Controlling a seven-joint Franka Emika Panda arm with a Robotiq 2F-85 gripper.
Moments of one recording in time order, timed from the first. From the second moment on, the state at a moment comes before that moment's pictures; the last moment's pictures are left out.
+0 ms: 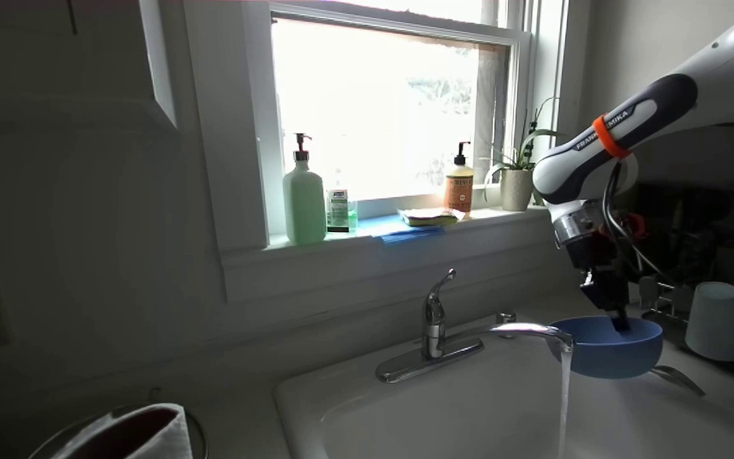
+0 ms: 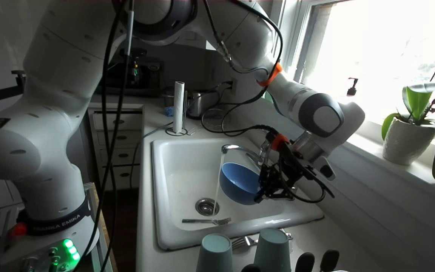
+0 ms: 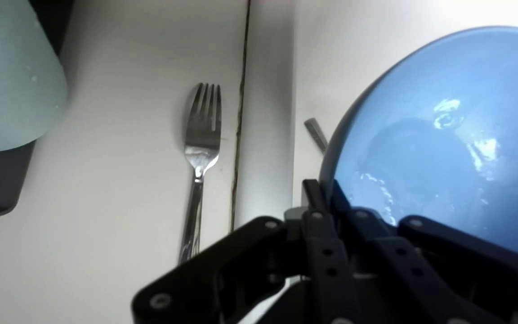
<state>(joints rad) -0.34 0.51 -0.16 -1.67 0.05 1.60 -0.29</state>
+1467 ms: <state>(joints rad) -0.23 0.18 -0.12 -2.16 0.04 2.01 -0.43</state>
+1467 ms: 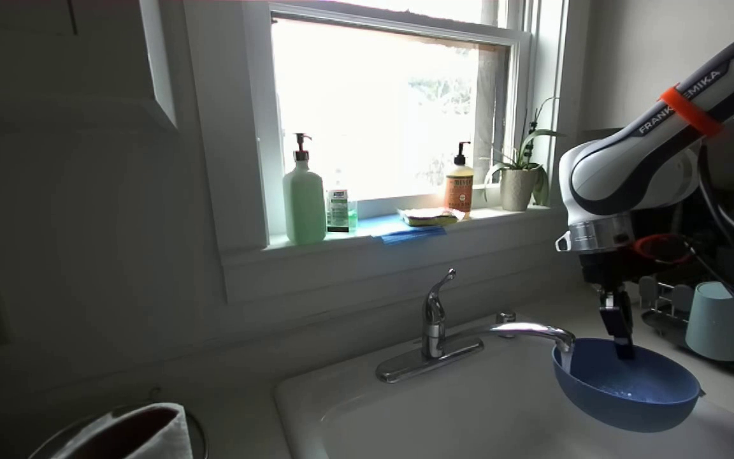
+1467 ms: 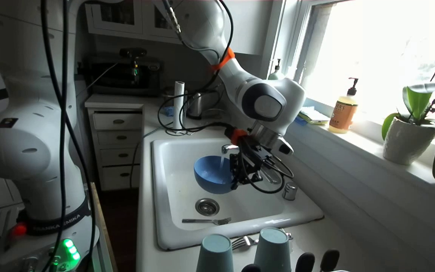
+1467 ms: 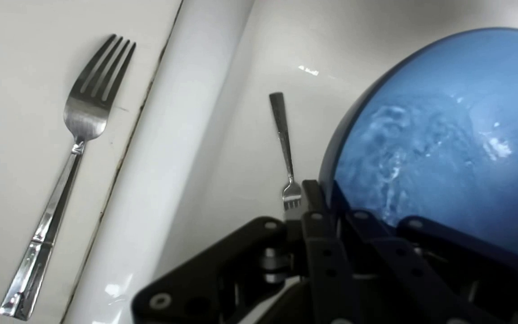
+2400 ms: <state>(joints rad) -0.20 0.15 -0.12 -2.18 -0.19 2.19 -0.39</state>
